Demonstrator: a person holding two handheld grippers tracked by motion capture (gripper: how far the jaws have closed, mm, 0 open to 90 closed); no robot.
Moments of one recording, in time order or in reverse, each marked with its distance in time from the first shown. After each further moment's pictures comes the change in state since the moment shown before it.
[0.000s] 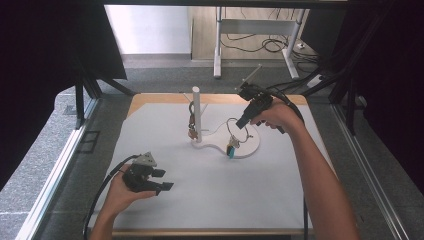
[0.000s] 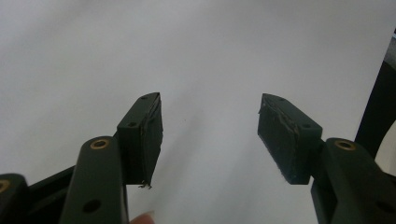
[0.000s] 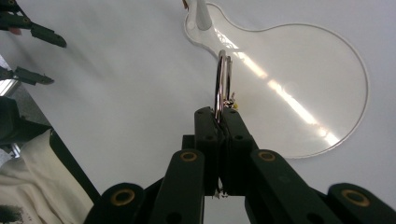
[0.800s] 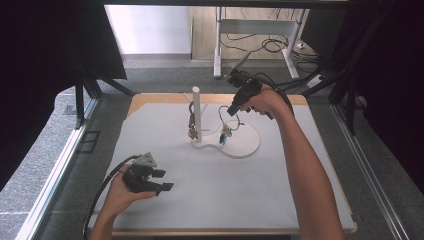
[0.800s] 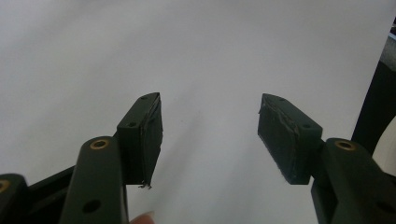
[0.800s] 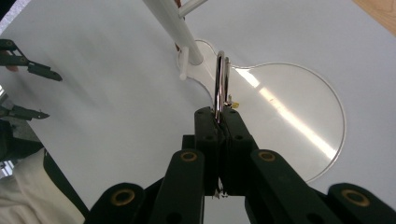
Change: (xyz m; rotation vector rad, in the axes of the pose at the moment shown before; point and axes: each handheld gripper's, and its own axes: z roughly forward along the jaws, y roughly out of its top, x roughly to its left) left arm -0.002 0.000 -0.001 -0.001 -0.005 0.004; right arm -0.001 0.044 -0.003 -0.009 -0.030 -0.013
